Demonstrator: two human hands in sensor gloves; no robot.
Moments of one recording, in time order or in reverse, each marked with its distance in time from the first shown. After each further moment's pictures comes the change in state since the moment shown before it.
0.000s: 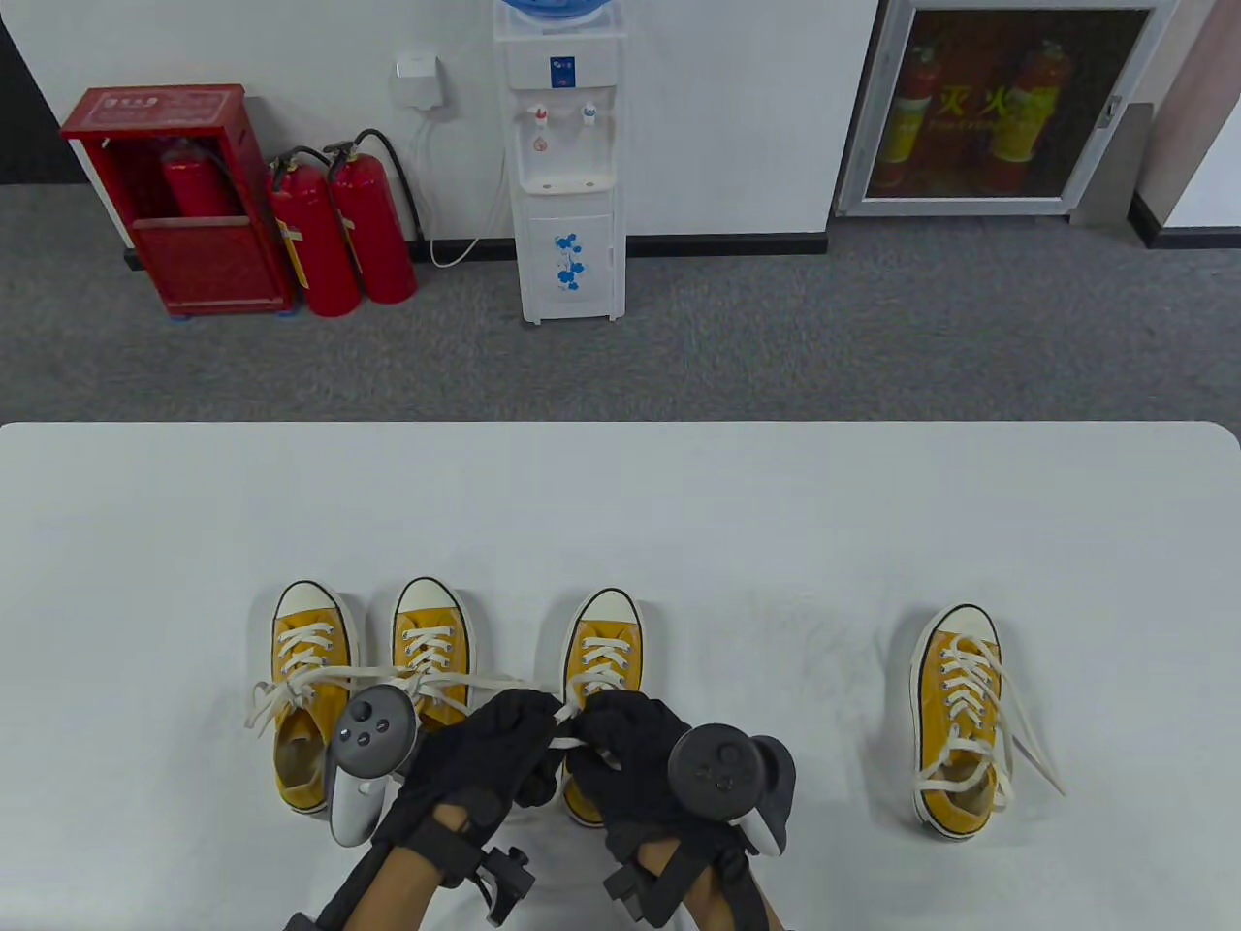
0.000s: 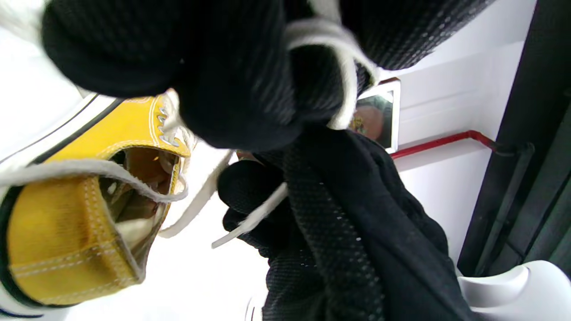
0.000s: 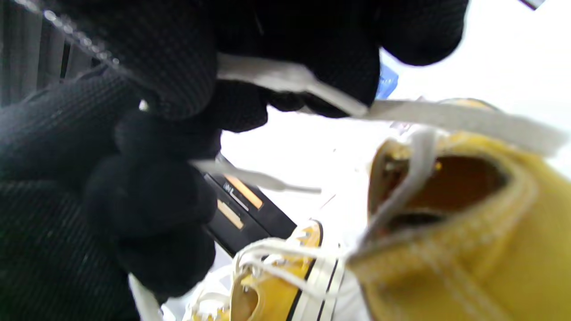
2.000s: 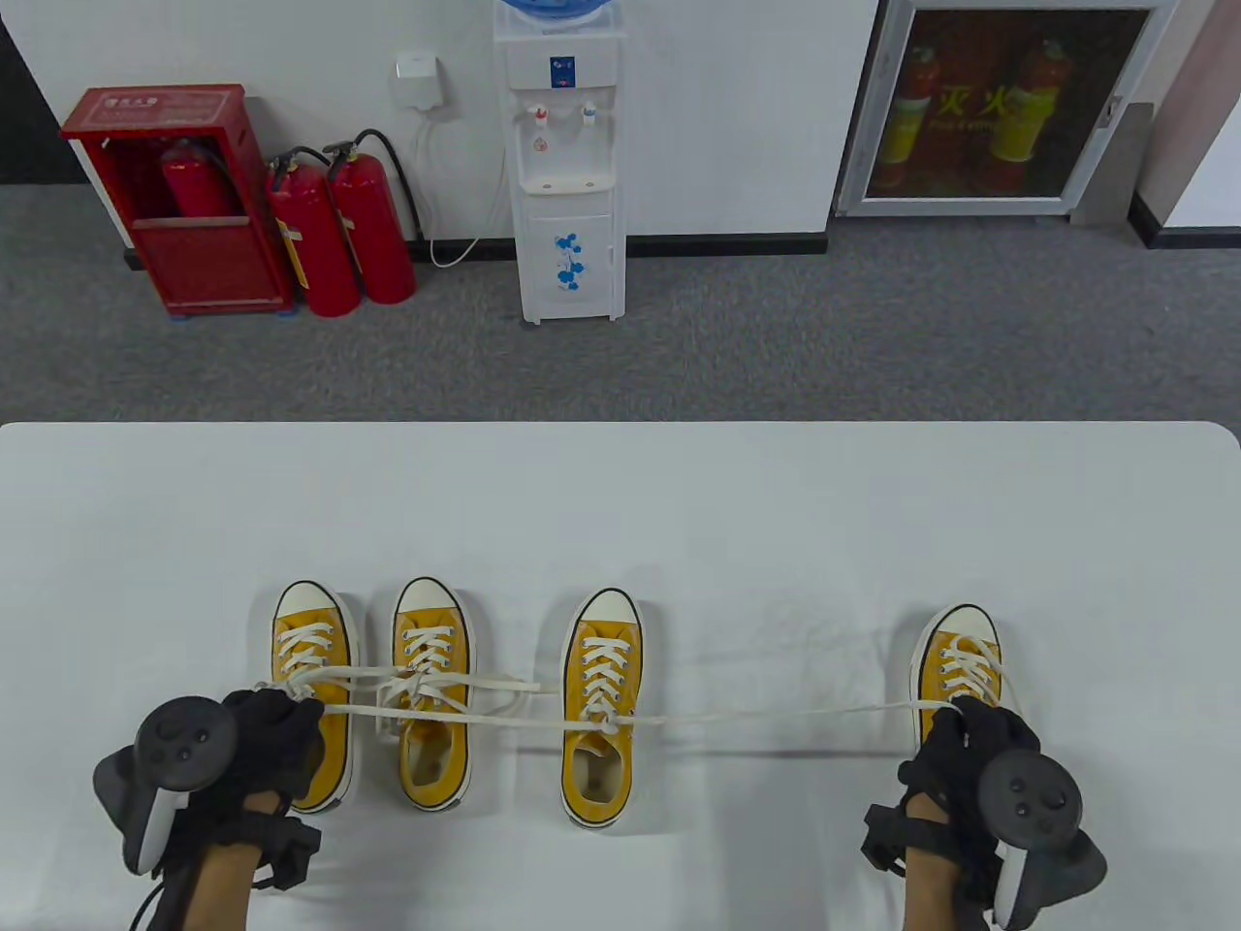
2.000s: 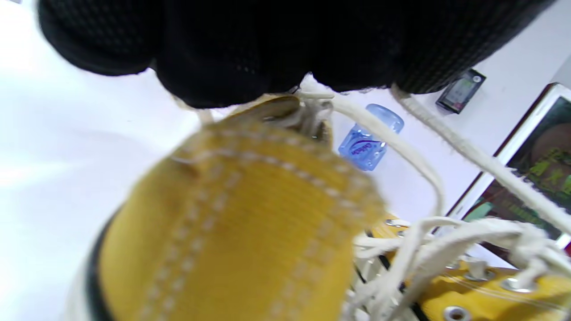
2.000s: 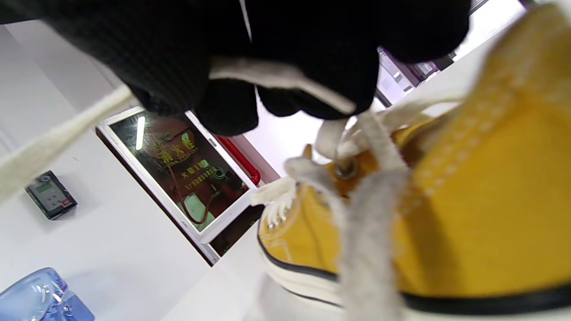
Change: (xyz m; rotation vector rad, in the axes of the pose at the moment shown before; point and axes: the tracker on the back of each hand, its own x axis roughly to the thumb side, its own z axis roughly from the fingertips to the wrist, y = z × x) left_hand -0.051 0.164 0.065 0.508 0.384 -0.729; right_hand -0.119 -0.185 0.092 -0.768 0.818 0.429
